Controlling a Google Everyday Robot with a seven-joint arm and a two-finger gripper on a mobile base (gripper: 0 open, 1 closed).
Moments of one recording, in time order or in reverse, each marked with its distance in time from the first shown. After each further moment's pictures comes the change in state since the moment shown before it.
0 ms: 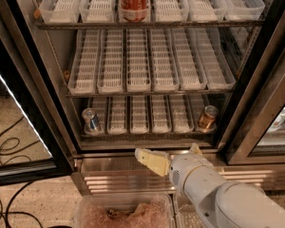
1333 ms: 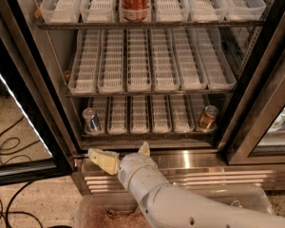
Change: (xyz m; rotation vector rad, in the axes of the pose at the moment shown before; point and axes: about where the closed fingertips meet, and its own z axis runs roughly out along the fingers) arm 0.024 0.113 0.082 -0.150 -0.085 0.058
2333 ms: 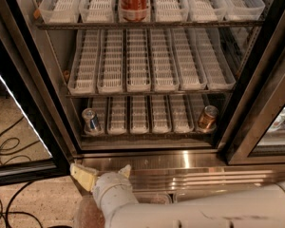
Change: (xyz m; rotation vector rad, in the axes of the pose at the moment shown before) arm 0.074 0.040 0.020 0.088 0.081 0.158
